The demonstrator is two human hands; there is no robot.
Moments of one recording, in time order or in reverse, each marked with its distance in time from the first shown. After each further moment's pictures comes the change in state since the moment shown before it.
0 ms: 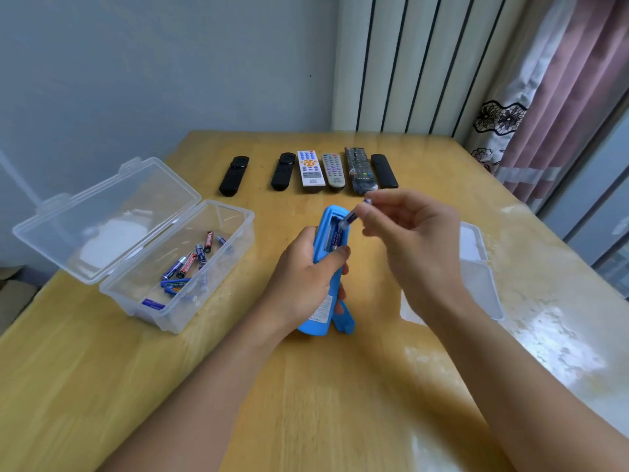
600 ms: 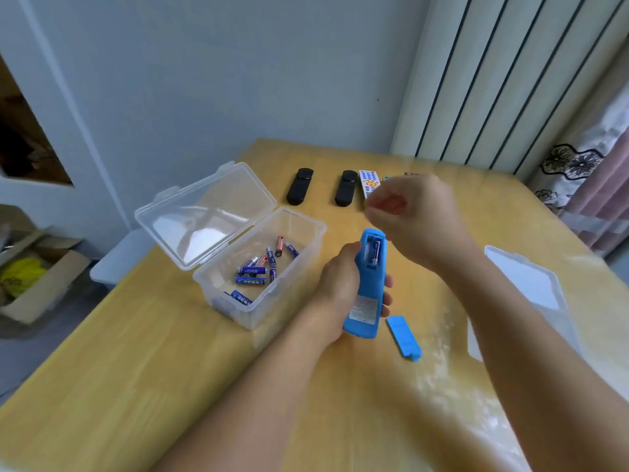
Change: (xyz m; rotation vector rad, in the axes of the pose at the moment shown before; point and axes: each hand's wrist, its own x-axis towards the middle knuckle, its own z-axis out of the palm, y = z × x) left_hand 0.002 0.006 -0.034 -0.412 0.127 -0.321; right_hand 0.046 -0.029 0.082 -0.735 -0.322 -0.264
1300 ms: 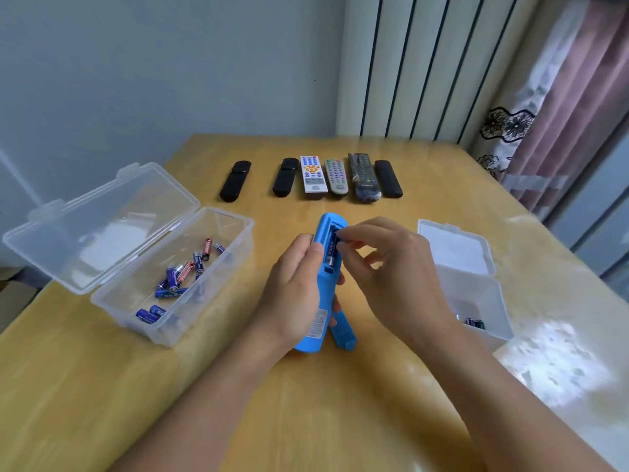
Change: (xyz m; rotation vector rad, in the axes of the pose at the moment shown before) left_hand -0.005 -0.020 0.021 0.372 -0.072 0.383; right_hand -0.082 0.059 -0.009 0.115 0.142 0.007
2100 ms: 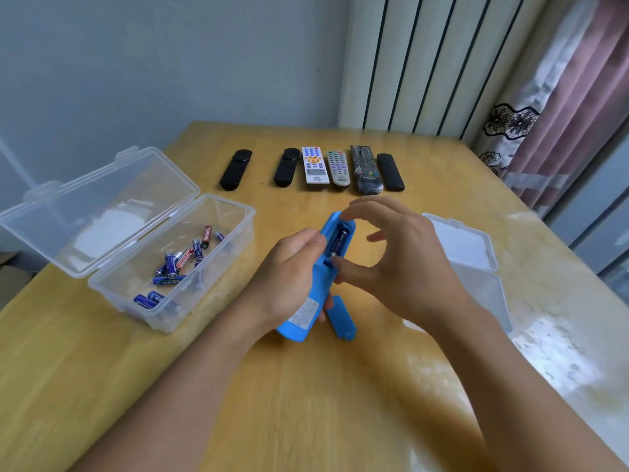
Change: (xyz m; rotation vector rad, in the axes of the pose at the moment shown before) left_hand 0.002 0.010 -0.015 0.064 -0.145 -0.092; right_hand 0.009 -0.001 -0.017 -0.099 -0.195 -0.044
